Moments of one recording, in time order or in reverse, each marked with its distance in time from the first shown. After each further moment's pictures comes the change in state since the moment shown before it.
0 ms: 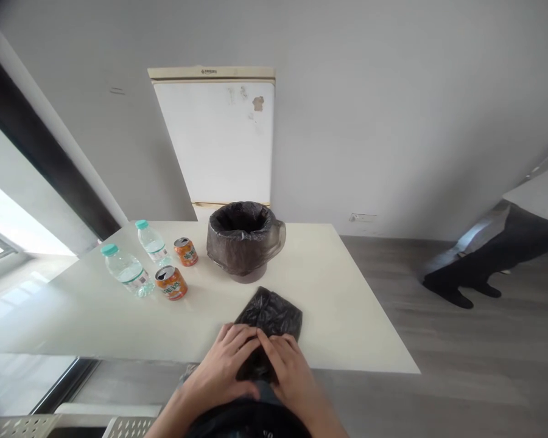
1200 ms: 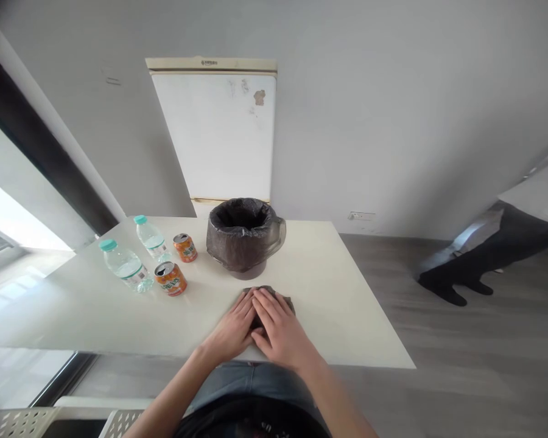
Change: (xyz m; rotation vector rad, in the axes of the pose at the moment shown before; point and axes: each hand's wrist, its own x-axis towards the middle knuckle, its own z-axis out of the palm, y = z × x) left_hand 0.038 -0.045 0.024 0.032 0.036 -0.003; right_hand 0.062 0.012 -0.038 -0.031 -0.109 -0.027
